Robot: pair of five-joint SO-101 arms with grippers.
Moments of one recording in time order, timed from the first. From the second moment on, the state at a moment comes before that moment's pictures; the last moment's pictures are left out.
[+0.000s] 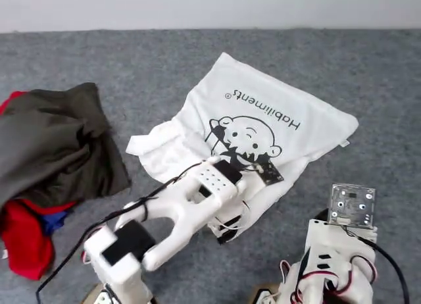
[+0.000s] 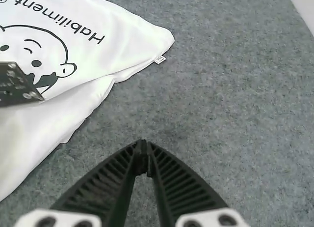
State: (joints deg) left arm 41.5 15.1 22.7 74.8 -8.9; right arm 22.2 -104.3 58.4 90.0 18.3
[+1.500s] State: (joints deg) left arm -3.3 22.6 -8.3 65.3 -0.3; right arm 22.2 -104.3 56.3 90.0 18.3
